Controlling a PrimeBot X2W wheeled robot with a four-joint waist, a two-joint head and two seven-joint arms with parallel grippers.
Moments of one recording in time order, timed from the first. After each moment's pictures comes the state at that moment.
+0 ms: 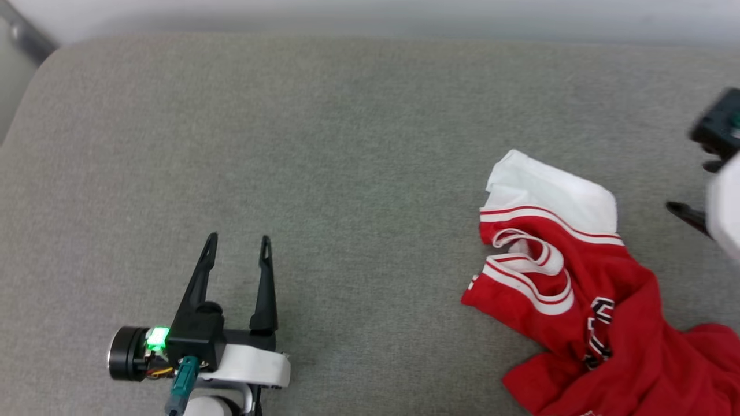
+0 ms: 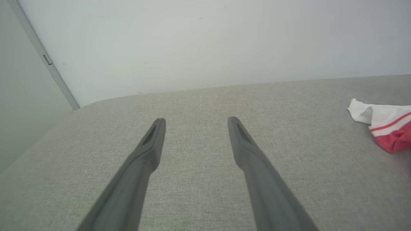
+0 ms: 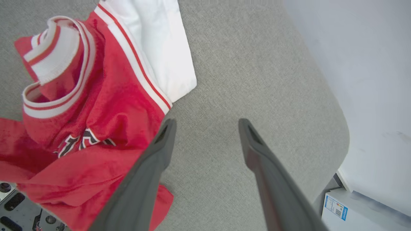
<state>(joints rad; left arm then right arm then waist) -0.05 0.05 -0.10 0.01 -0.01 0.06 -0.26 -0.88 -1.08 0.84 -0.12 0.84 0.13 0.86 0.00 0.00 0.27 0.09</state>
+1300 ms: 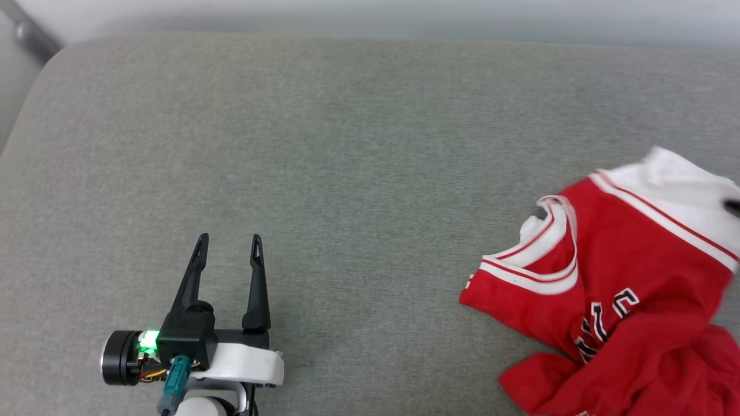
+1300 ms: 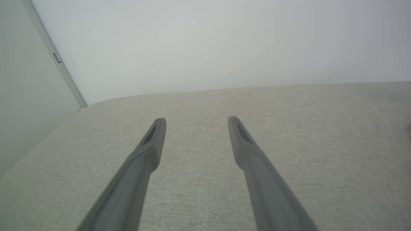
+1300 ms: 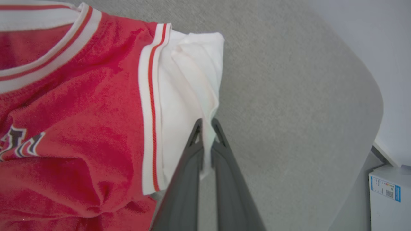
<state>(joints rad) -0.06 0.06 -0.10 0.02 -0.03 0.08 -0.26 -0.99 -1.10 1.13 0.22 0.98 0.13 0.48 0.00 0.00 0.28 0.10</state>
